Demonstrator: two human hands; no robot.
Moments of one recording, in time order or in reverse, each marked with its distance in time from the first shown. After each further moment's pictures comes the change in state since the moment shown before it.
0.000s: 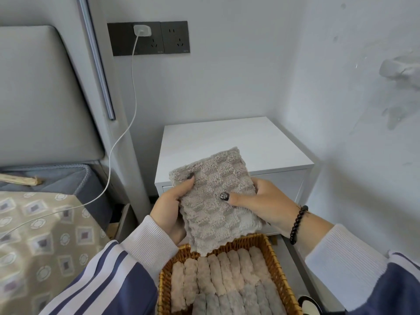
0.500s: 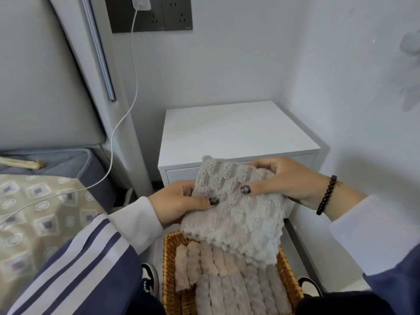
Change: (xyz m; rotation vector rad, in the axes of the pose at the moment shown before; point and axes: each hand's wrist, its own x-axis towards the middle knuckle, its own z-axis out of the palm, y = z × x) left_hand 0.004 0.009 -0.034 0.714 -0.300 -0.112; right_hand -0.008 -0.009 -0.029 -0.135 -0.127 -0.047
